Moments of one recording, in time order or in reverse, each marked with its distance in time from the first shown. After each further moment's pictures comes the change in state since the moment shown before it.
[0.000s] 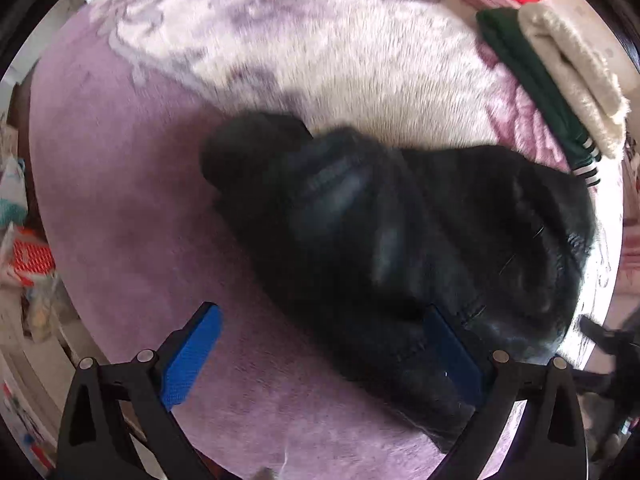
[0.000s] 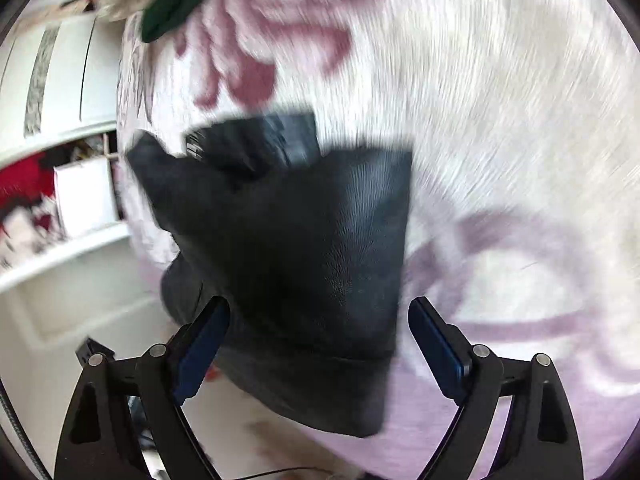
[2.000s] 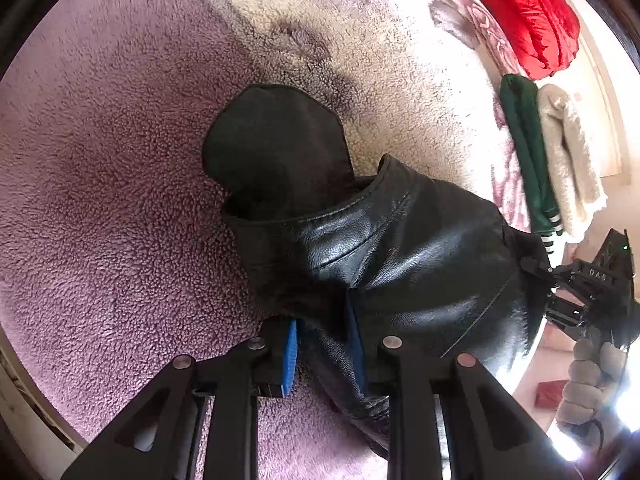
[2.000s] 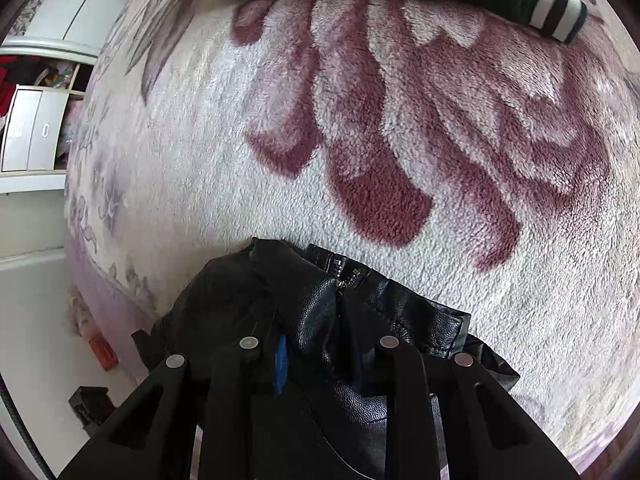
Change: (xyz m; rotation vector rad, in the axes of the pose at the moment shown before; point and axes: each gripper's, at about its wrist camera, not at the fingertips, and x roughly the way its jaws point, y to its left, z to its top) left arm 0.036 0.074 0.014 -0.230 0.003 -0.368; right arm 0.077 0.156 0.080 -0.244 0.059 -0.281
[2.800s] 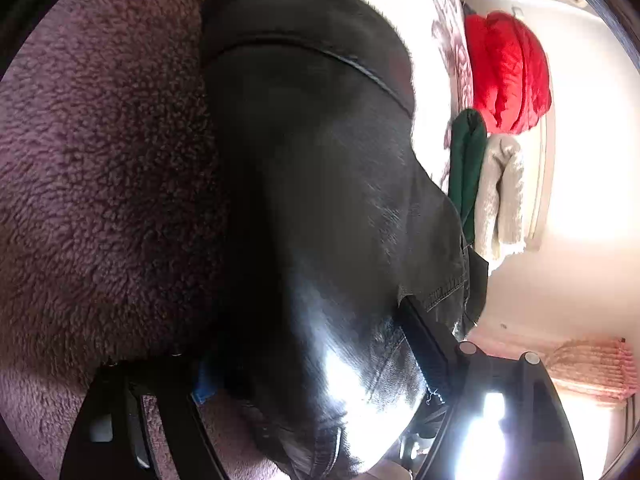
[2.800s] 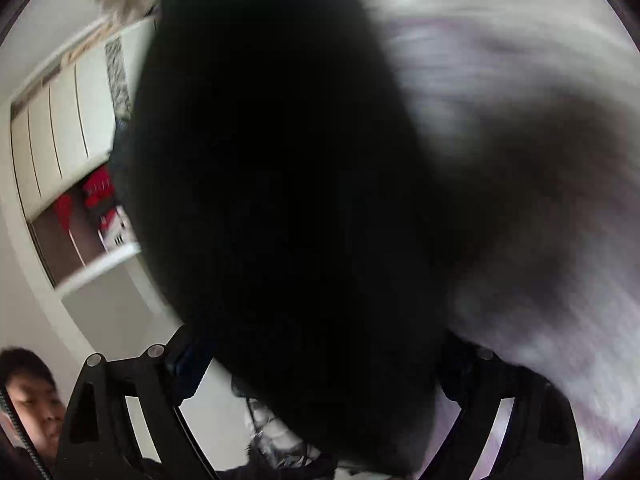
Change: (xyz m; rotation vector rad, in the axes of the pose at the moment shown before) left arm 0.037 0.021 -0.034 -0.271 -0.005 -0.429; right arm 0.094 -0.124 -0.128 0.250 0.117 0.901
